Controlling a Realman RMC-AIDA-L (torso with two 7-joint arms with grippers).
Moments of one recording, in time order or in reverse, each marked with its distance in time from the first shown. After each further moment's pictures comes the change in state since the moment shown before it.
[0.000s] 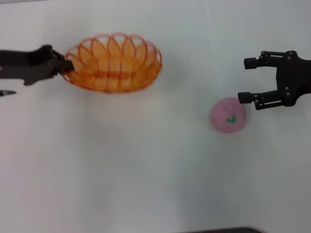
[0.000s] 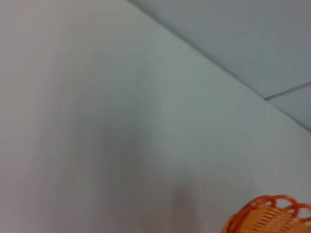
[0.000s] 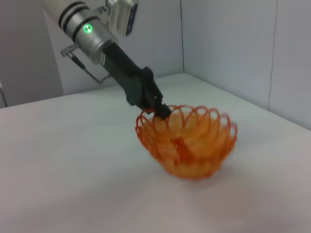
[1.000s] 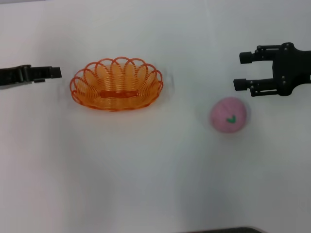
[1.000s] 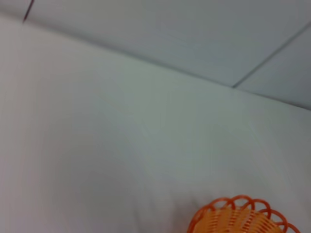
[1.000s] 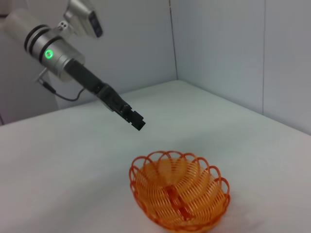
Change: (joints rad) left arm 0.170 0.007 0.059 0.114 -0.157 0.047 0.384; right arm 0.031 0.000 0.010 0.000 0.005 0.005 0.086
